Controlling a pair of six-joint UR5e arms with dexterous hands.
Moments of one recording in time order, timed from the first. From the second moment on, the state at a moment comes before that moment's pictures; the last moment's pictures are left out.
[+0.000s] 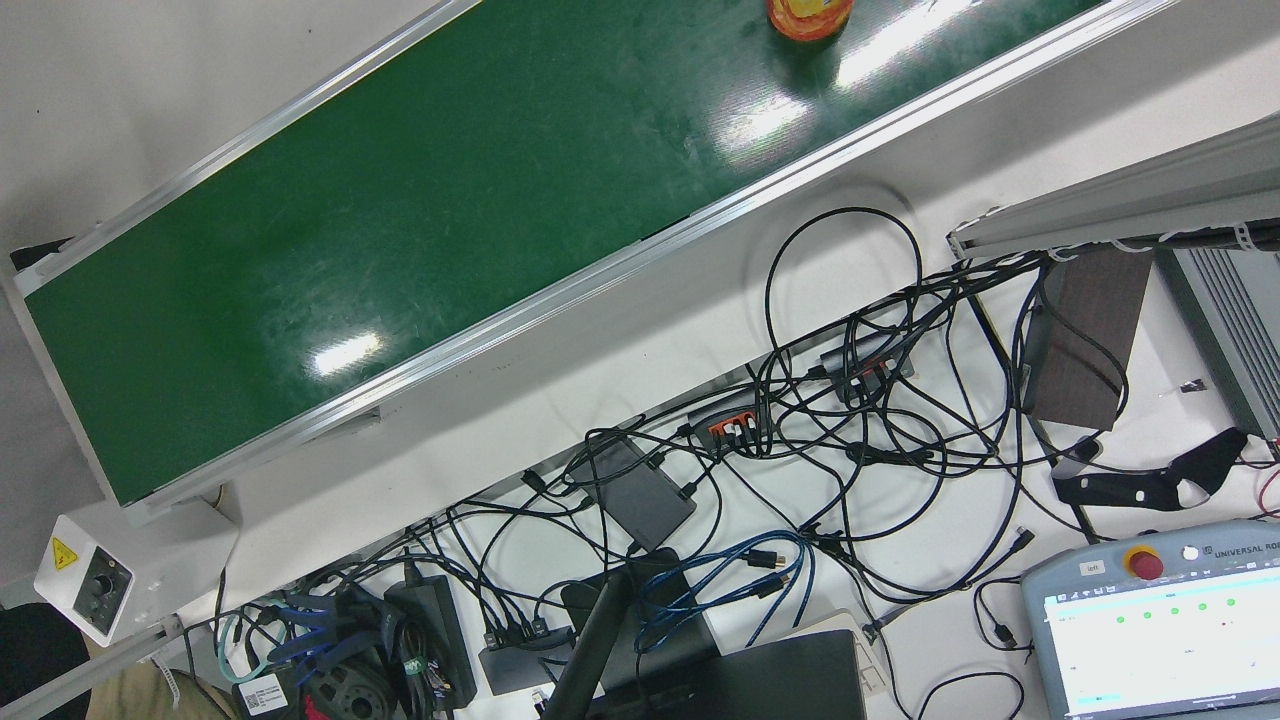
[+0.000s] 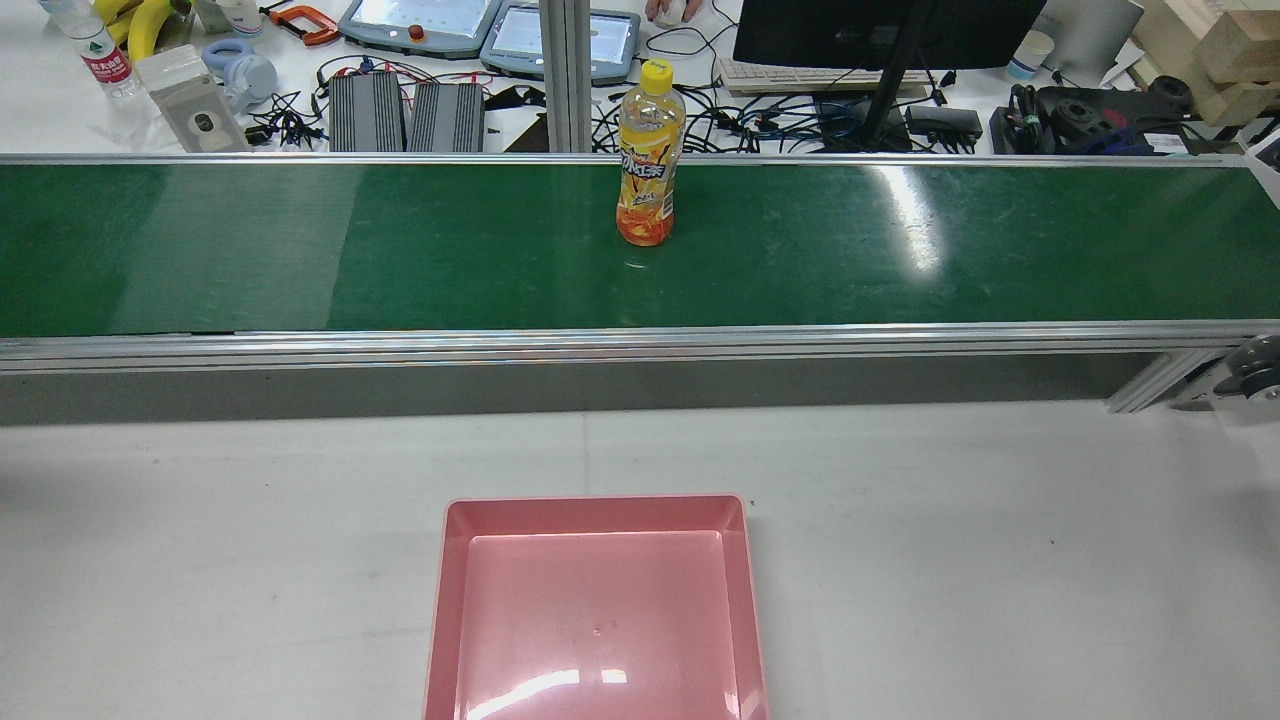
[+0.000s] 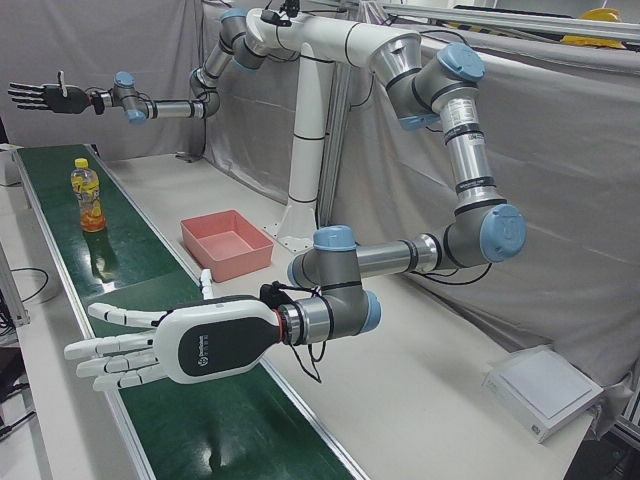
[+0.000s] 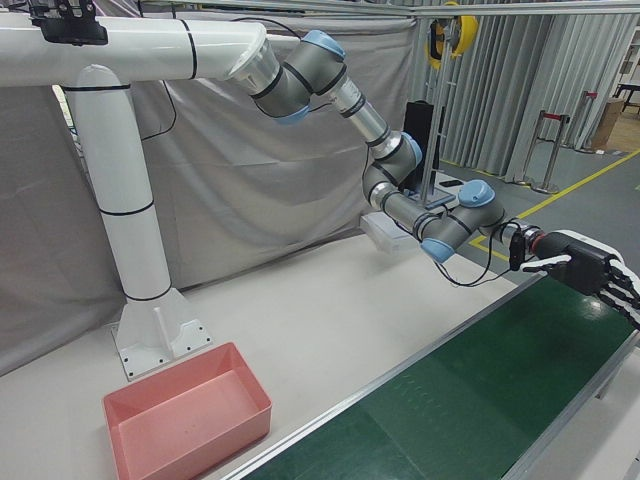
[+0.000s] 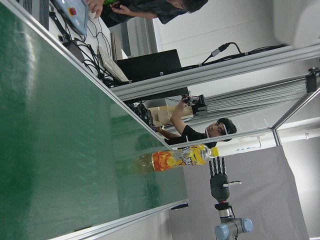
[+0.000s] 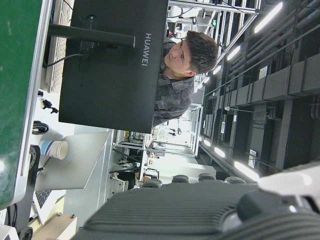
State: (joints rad) left arm -1.39 -1.84 -1.51 -0.04 1.51 0.26; right arm 1.56 -1.50 1.57 -3.22 -1.58 -0.10
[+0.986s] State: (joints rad) left arm -1.34 -1.90 -1.50 -0.02 1.51 0.27; right arm 1.56 -1.50 1.57 -3.22 -1.58 -0.10
